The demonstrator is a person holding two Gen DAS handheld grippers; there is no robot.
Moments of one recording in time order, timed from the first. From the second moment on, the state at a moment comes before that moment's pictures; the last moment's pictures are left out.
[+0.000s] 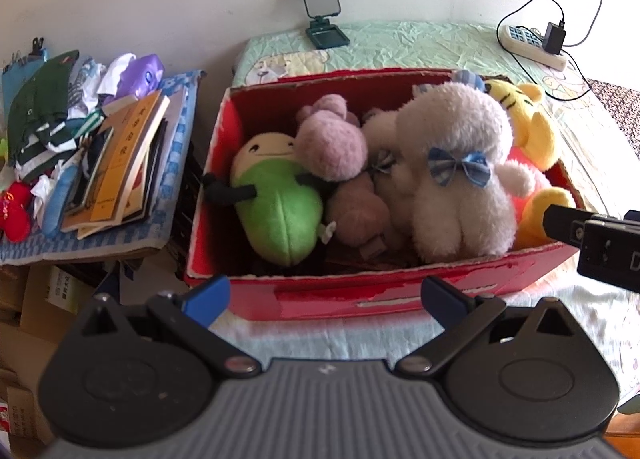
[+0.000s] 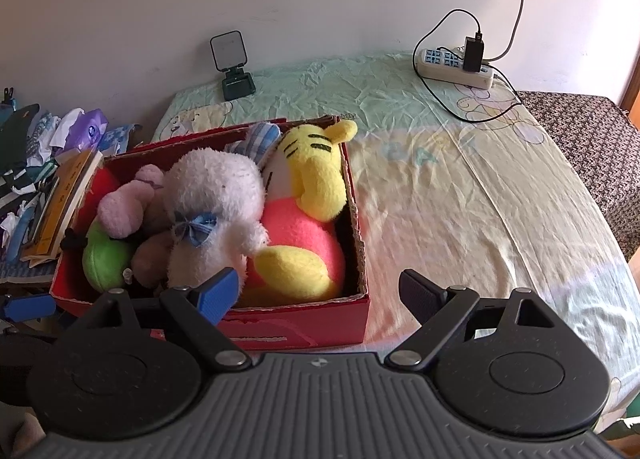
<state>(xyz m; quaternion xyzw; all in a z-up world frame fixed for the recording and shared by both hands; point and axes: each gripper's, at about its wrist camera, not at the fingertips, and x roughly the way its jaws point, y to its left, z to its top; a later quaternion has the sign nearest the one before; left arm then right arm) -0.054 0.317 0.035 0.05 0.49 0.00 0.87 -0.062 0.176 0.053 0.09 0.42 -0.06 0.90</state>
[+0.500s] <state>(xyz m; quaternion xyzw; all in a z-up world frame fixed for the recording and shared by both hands) -0.052 0.315 0.030 0.05 0.49 0.00 0.87 -0.058 0.178 0.052 0.08 0.42 -0.06 0.90</state>
